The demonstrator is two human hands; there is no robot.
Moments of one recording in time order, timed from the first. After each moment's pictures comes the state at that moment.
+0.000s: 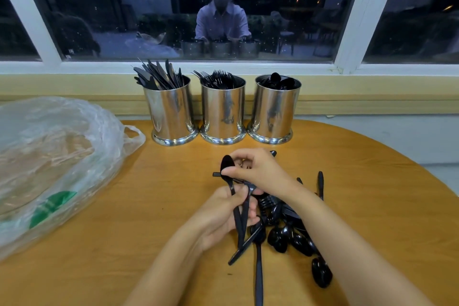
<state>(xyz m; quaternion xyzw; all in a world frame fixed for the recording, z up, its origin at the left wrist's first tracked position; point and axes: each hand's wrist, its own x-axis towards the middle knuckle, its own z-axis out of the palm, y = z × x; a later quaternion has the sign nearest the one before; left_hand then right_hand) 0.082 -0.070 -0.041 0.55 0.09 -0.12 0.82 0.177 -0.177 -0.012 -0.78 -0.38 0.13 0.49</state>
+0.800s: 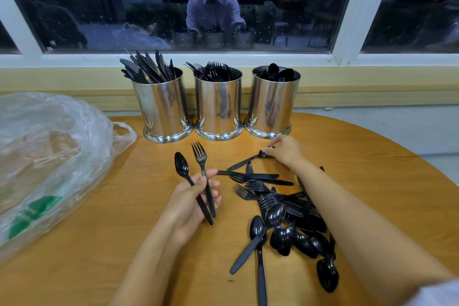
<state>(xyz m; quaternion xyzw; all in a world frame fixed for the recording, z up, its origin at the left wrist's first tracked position) 0.089 -0.028 -0.054 0.47 0.19 0.02 0.86 0.293 -0.197 -0.066 -0.92 -0.06 0.05 0.38</state>
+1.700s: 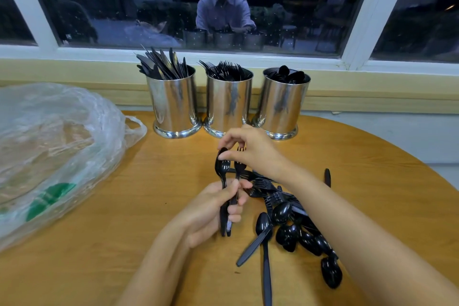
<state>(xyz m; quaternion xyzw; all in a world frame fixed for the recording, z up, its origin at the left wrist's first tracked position) 0.075 -0.043 -0.049 0.52 0.07 -0.11 0.84 0.197 -0.144 -0.003 -0.81 -0.45 0.01 0.39</state>
